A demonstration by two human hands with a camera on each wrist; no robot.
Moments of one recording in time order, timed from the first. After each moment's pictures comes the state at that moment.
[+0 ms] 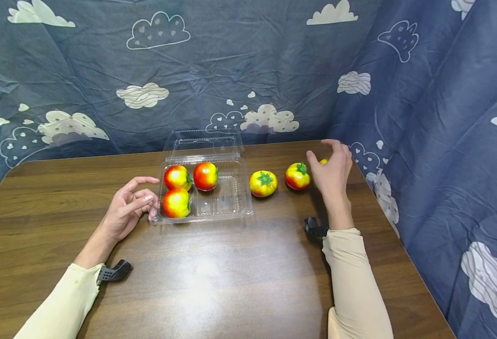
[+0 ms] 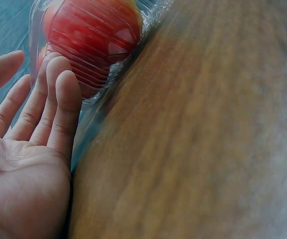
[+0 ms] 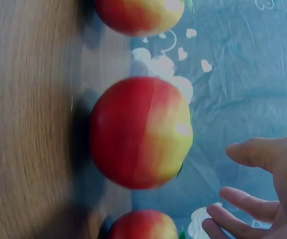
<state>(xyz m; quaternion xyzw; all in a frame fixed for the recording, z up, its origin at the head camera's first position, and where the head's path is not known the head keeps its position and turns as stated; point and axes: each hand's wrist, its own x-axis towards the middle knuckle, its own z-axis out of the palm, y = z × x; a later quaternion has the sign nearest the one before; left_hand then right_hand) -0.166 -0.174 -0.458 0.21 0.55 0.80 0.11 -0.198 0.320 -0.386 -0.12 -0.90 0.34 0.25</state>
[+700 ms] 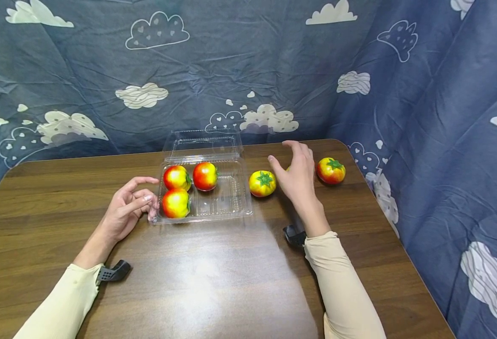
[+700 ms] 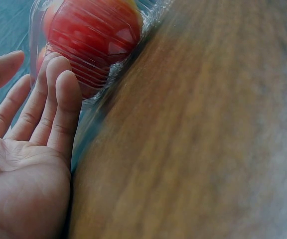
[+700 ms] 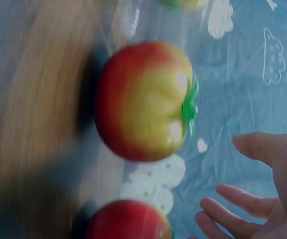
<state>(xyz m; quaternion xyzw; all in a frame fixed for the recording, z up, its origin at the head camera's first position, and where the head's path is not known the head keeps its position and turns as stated) -0.167 -0.175 -0.458 0.20 0.55 0.80 0.11 -0.193 0.253 -0.385 0.01 -0.91 0.34 0.23</state>
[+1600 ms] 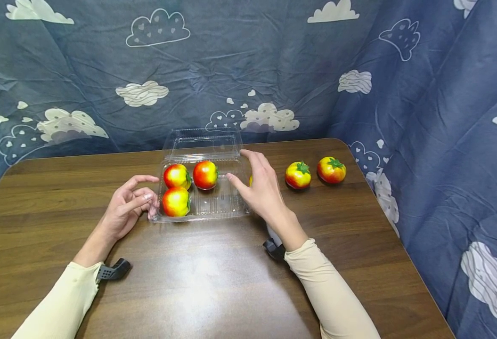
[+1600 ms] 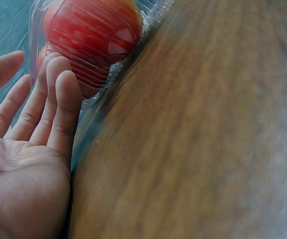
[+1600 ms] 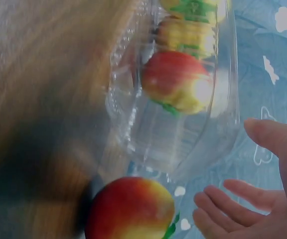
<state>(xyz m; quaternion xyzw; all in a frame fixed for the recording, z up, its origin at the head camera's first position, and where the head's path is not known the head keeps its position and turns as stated) -0.168 -0.175 -0.461 0.21 0.55 0.80 0.11 -0.169 0.181 -0.388 0.16 -0.90 0.36 0.19</state>
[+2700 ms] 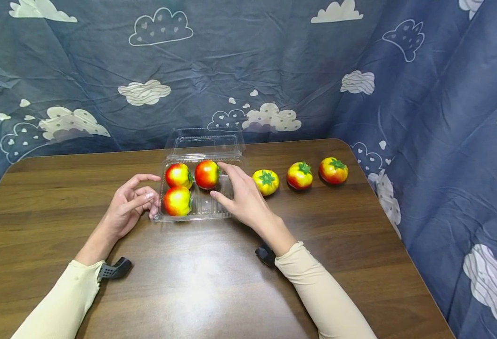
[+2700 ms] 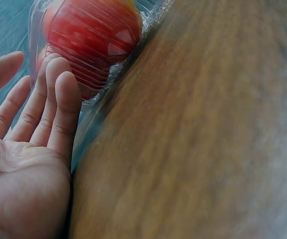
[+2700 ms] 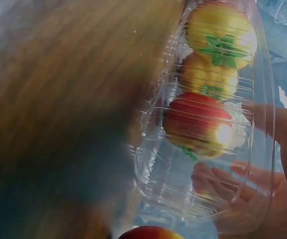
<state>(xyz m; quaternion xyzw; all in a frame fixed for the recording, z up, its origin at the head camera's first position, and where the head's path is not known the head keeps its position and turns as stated) -0.169 -0.175 -0.460 0.20 0.55 0.80 0.11 -0.164 0.152 -0.404 0.24 -0.90 0.35 0.09</state>
